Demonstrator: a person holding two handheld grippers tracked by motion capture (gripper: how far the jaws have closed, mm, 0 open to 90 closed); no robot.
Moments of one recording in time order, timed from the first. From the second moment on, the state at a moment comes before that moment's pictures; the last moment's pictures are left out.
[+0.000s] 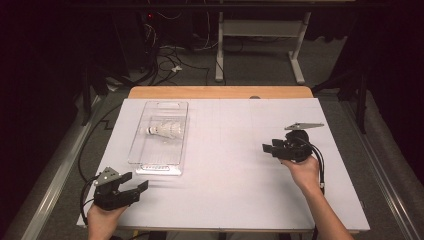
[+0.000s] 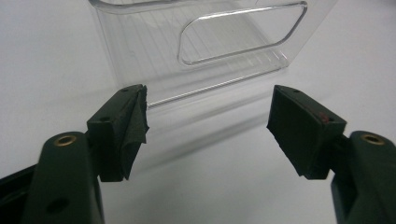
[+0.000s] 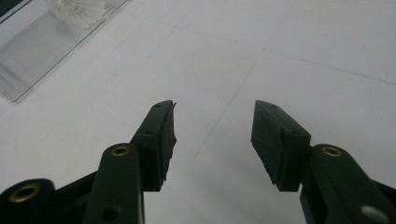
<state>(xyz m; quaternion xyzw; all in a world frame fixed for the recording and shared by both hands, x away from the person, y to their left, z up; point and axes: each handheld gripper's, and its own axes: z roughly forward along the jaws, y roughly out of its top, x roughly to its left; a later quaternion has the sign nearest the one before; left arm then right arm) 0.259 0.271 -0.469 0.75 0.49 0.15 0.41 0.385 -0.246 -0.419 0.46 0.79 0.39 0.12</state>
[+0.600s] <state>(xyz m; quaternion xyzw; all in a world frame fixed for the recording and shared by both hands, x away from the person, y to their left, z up) 0.258 0.271 -0.468 0.75 0.49 0.15 0.41 0.370 -0.265 -0.425 0.47 0.78 0.39 0.12</state>
